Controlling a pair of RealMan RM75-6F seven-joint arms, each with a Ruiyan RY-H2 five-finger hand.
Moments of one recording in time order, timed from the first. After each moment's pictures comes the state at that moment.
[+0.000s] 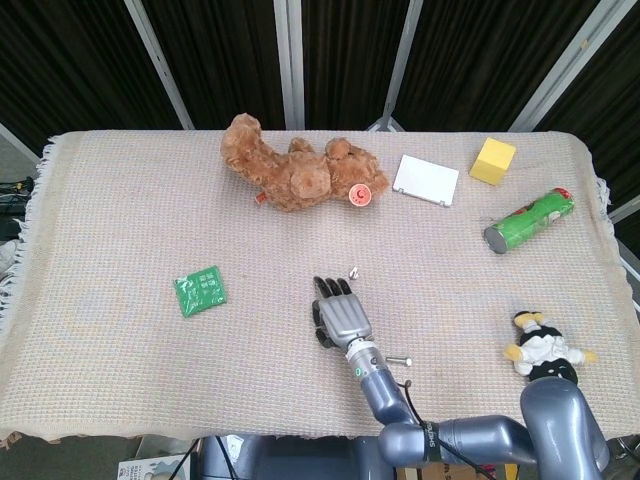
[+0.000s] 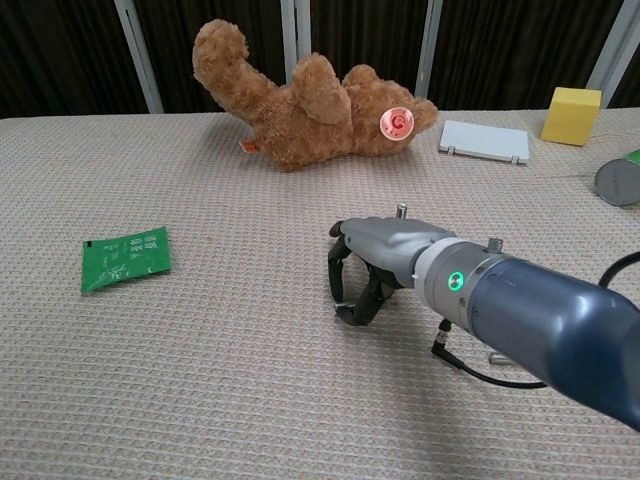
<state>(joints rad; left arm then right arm) 0.07 -0.90 -0.10 -1.78 1.28 1.54 -0.07 0.90 -1.84 0.22 -1.62 -0.60 1.15 -0.74</state>
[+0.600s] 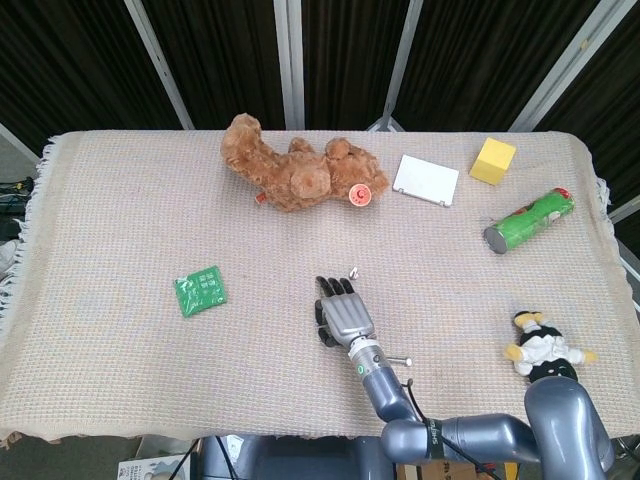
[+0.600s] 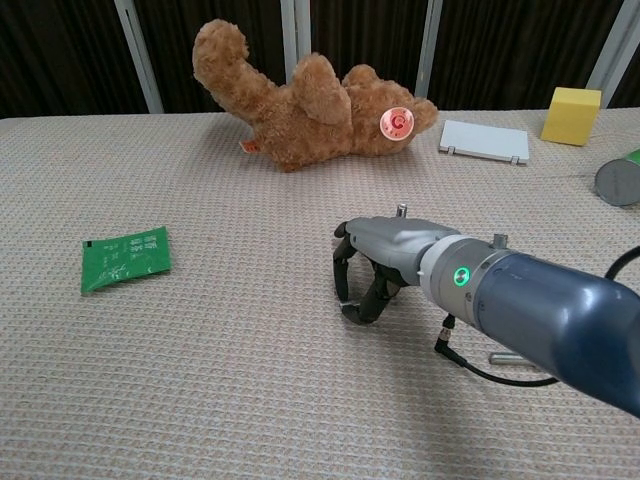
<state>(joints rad) 0.07 -0.90 -0.10 -1.78 1.28 1.54 -0.06 0.90 -1.83 0.22 -1.63 -0.58 1.13 -0.74</state>
